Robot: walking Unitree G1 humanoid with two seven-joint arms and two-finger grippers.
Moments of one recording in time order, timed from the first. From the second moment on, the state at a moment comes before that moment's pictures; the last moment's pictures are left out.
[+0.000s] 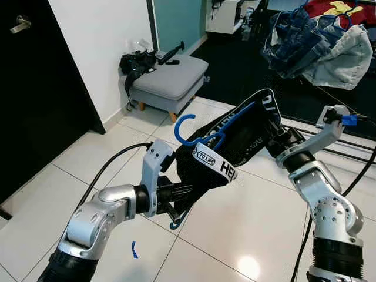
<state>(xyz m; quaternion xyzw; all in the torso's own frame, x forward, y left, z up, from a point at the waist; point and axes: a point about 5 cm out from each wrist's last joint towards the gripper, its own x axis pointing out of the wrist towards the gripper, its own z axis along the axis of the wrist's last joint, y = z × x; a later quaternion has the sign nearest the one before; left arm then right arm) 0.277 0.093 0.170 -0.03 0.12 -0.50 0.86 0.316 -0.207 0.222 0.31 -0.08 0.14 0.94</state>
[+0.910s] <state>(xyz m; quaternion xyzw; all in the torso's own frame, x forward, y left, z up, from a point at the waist) 0.322 0.205 0.206 0.23 0.09 -0.38 0.89 0.305 -0.238 0.214 0.29 -0.07 0.09 0.95</state>
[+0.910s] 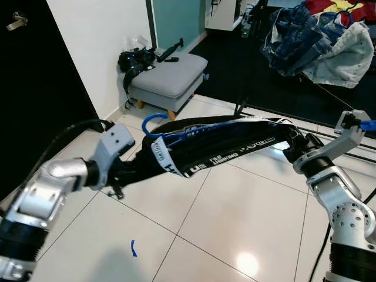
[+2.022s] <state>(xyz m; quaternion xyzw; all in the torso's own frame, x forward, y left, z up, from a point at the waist) 0.323 0.199 0.190 0.48 0.12 -0.39 0.78 0.308 -0.234 0.214 0.28 -0.06 0.10 0.95</state>
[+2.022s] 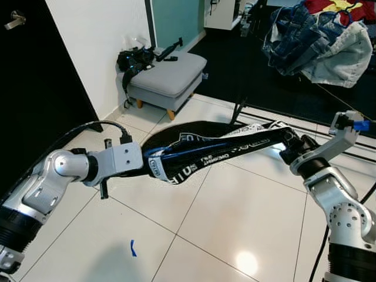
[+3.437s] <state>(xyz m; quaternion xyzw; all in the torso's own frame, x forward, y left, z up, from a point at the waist) 0.342 0.148 0.154 0.46 0.16 -0.38 0.78 0.299 -0.084 0.210 0.13 0.00 0.34 0.93</state>
